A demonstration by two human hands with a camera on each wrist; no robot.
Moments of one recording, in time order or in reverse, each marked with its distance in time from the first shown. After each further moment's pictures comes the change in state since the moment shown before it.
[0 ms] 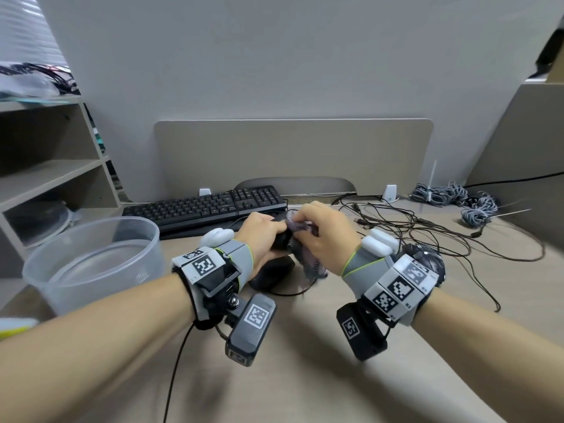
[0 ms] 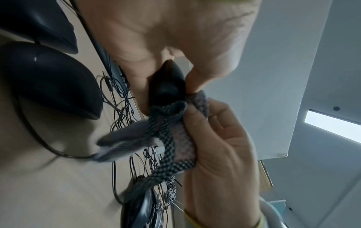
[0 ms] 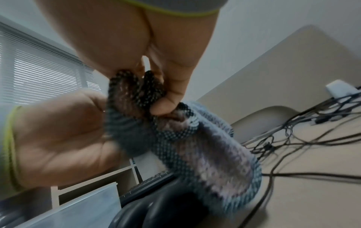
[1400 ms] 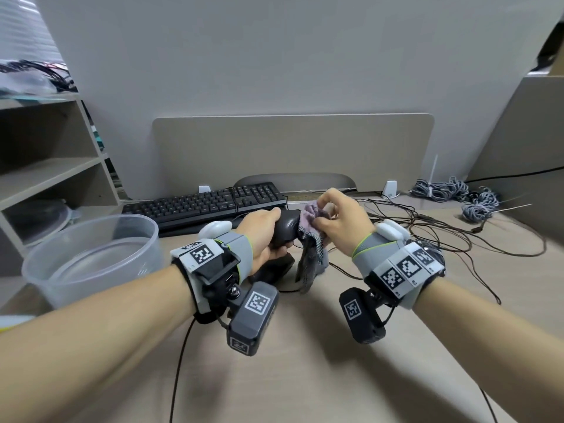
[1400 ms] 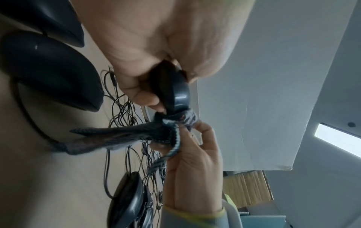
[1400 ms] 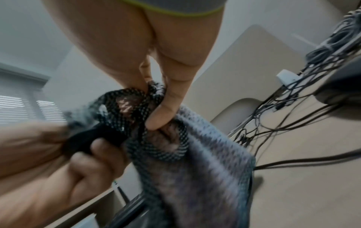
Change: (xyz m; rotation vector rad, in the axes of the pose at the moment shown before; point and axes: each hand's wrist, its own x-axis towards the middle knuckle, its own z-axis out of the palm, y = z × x) left_hand -0.002 0.004 0.006 0.058 0.033 -0.059; right_hand 0.007 0.019 -0.008 0.100 0.108 0.267
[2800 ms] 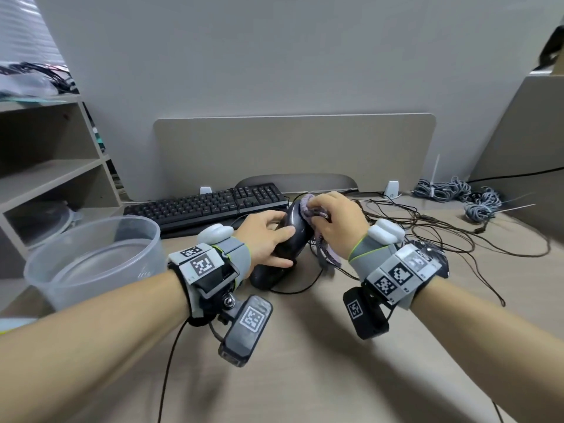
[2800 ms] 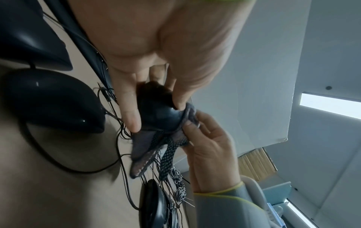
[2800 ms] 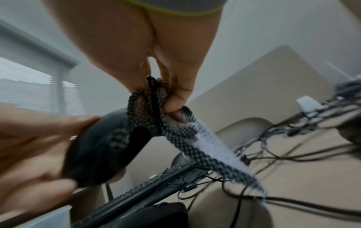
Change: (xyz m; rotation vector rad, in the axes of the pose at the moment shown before) left_hand -0.003 -0.007 -0.015 0.233 -0.128 0.097; right_hand 0.009 0.001 0.003 -0.204 -0.045 -0.153
